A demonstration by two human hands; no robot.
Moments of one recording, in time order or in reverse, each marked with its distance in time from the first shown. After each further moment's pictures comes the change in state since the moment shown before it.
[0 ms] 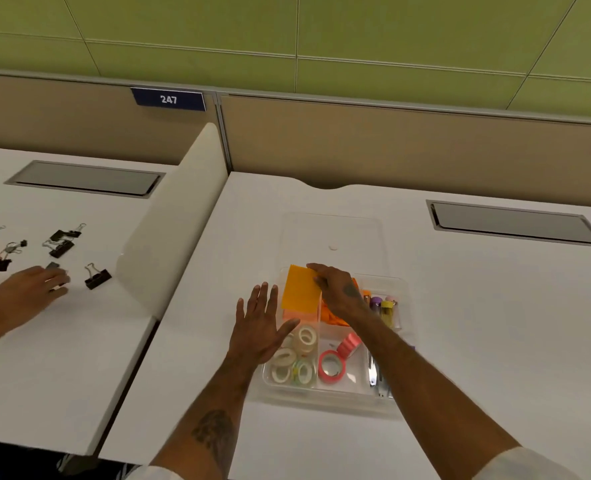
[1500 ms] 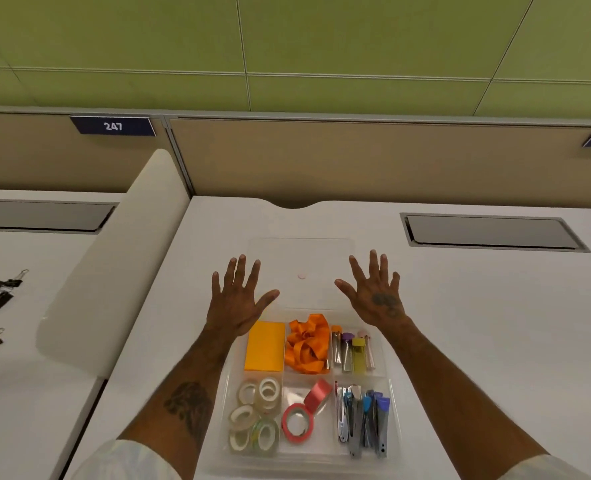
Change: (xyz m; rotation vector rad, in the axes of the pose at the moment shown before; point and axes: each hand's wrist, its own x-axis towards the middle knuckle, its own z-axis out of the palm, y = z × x) left_hand 0.129 0.038 -0.065 0.154 0.042 0.023; right_hand 0.038 0.110 -0.097 -0.549 0.039 0.258
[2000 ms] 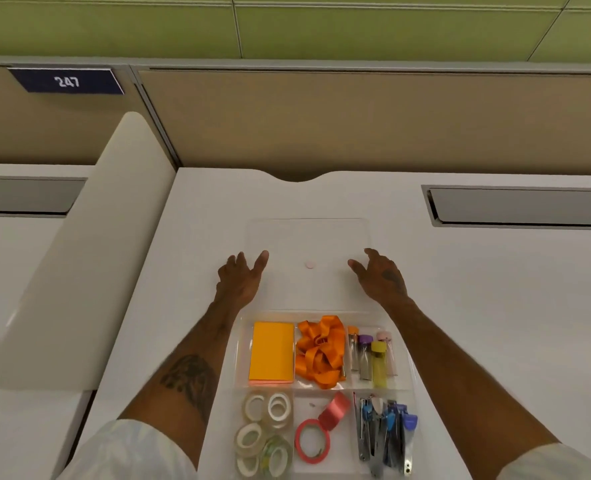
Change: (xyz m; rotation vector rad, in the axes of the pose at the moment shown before) left_hand 0.084 -0.009 0.031 -0.558 -0.286 -0.406; right_hand 0.074 -0.007 0.038 0.407 -0.183 0.315
